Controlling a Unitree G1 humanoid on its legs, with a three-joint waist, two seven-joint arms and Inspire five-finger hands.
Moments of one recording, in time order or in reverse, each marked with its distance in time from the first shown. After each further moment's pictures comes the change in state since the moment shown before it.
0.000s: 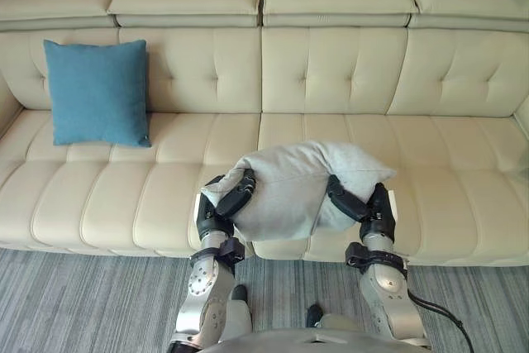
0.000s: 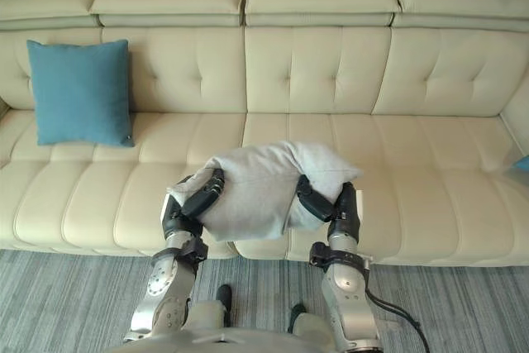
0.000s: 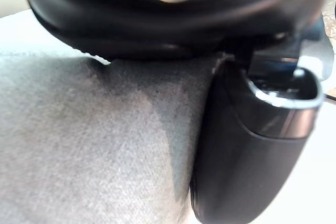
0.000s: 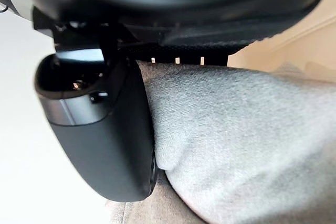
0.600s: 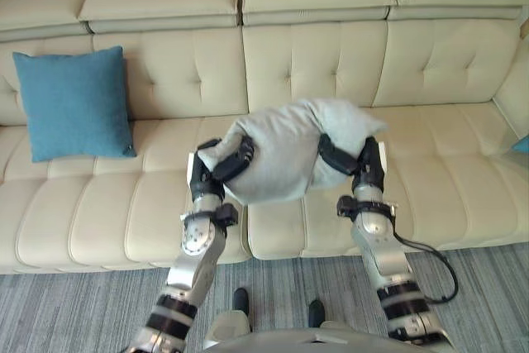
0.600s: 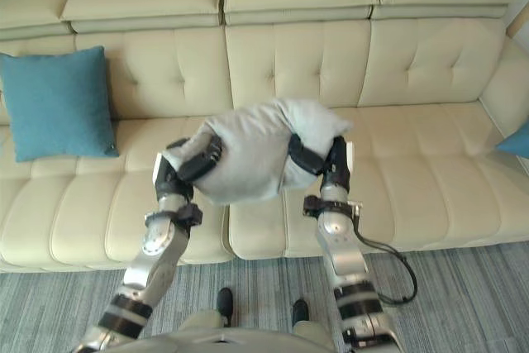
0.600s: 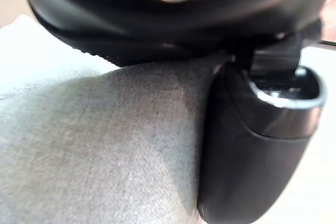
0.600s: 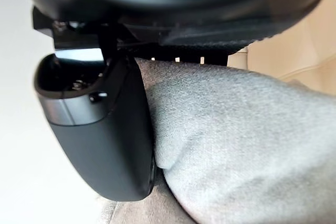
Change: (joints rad) left arm -0.244 0.143 -0.019 0.050 0.057 0.011 0.079; right arm -0.359 -0.051 0.003 0.187 -0.025 0.006 -0.042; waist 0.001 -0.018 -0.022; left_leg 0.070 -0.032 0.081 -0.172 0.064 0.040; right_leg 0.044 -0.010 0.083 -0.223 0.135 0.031
